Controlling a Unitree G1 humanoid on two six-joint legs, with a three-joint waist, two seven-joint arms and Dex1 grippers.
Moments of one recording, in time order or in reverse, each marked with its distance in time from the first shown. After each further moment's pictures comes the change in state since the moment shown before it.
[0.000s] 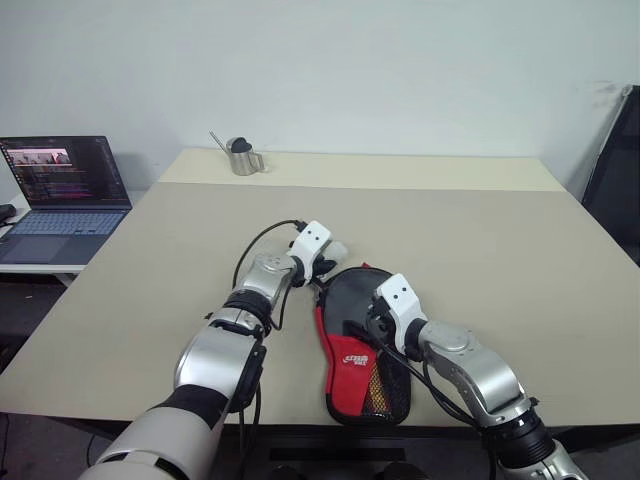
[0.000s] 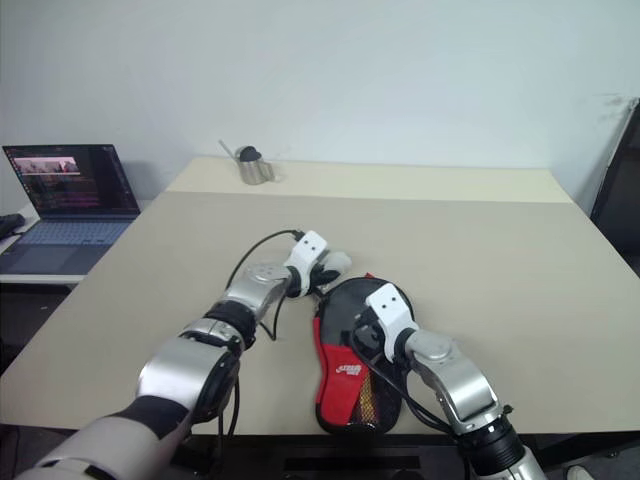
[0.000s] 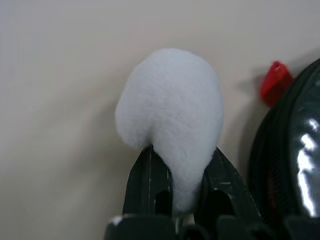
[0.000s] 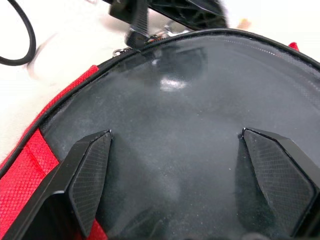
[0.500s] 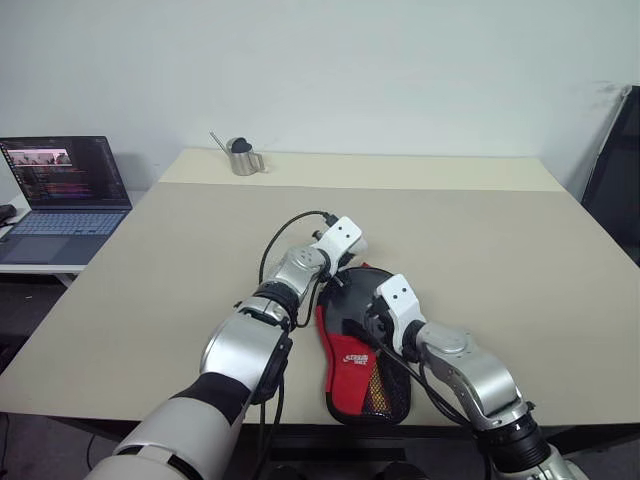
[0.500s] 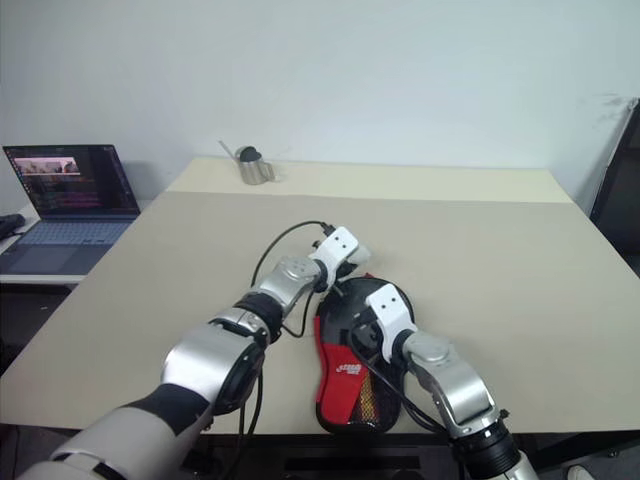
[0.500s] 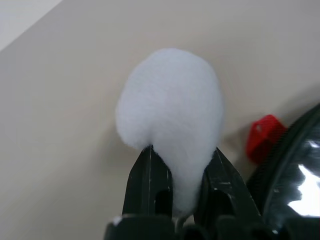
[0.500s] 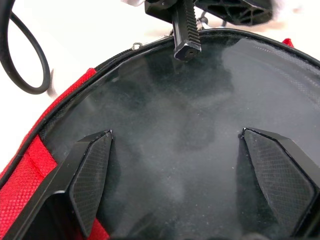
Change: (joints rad) left arm -0.084 -0.096 -0.027 0.092 0.128 -0.048 0.213; right arm 0.032 0.038 -0.005 -0.028 -0.004 0.027 -0.041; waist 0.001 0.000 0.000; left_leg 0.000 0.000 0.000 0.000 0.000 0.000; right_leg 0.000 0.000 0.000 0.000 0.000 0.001
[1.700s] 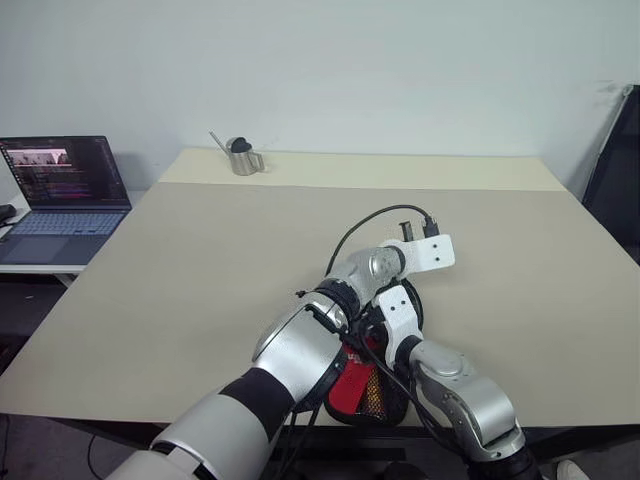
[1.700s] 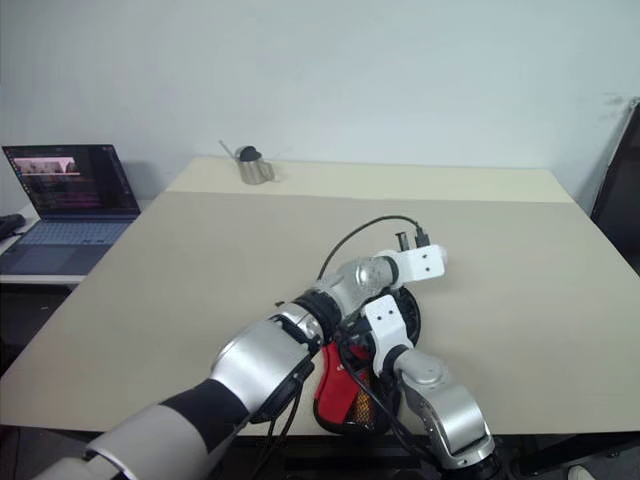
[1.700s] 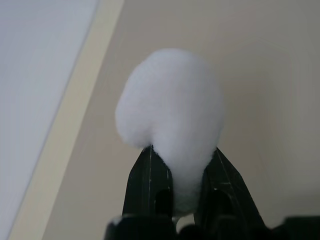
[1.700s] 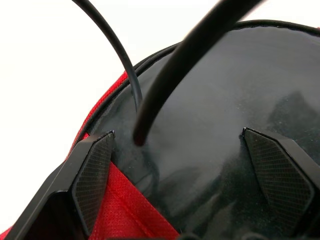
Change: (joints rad) left arm -0.095 -0.252 -0.220 0.037 0.304 -0.207 0.068; right arm 0.119 0.103 0.012 -0.135 -0.014 0.063 -0.112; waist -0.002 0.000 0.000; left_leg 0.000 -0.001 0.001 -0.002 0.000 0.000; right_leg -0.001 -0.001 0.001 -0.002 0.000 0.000
